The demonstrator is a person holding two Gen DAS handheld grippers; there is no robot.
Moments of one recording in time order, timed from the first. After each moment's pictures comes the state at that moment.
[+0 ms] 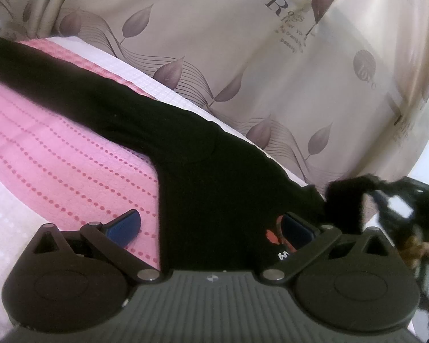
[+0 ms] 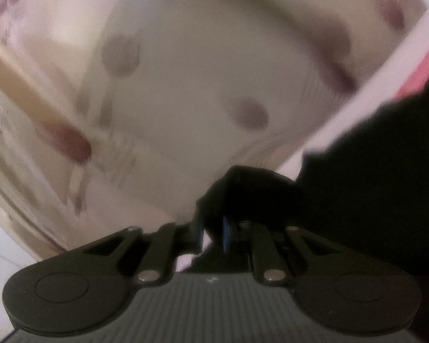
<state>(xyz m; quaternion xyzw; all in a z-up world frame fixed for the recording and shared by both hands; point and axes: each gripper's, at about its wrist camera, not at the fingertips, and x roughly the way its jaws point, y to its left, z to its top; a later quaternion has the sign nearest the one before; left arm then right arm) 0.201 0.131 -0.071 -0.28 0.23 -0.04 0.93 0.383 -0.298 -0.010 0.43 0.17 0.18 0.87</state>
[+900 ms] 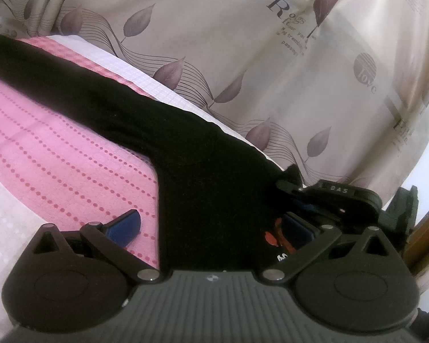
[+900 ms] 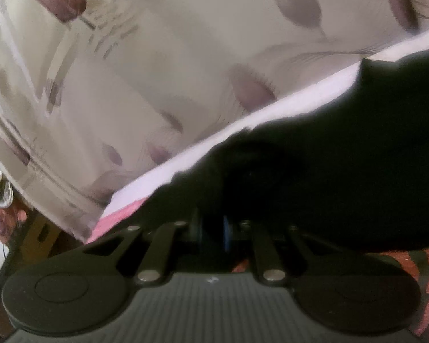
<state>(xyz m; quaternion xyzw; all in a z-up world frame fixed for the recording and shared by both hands) 0.202 0.131 -0.071 -0.28 0.23 -0.04 0.93 0.423 -0.185 -0.047 0.30 0.25 0.22 0.90</state>
